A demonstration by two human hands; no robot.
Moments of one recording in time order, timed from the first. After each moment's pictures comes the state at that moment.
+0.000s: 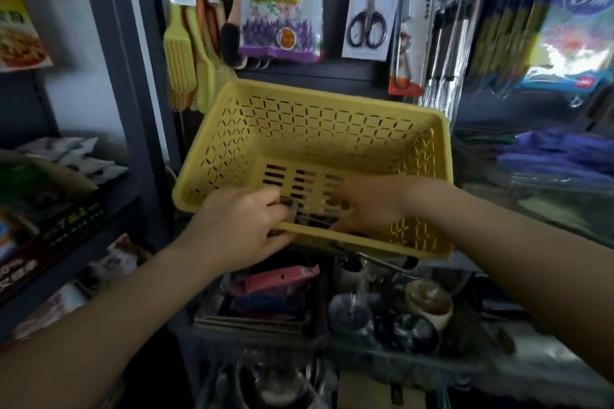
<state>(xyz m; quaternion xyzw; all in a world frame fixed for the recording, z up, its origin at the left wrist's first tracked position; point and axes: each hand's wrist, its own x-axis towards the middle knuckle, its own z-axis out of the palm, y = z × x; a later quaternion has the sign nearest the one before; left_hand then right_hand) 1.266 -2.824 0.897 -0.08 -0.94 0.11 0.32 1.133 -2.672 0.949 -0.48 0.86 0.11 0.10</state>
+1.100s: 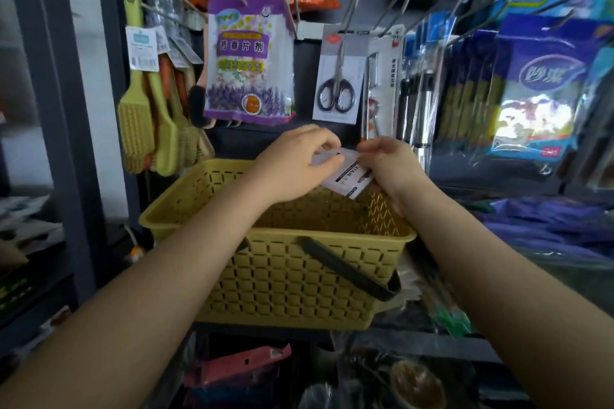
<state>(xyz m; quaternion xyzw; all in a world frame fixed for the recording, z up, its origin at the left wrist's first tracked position) 1.121 -2.801 1.008 -0.07 -0.92 -0.16 0.35 1.033 -2.670 1.005 -0.24 0.74 -0.63 -0.01</state>
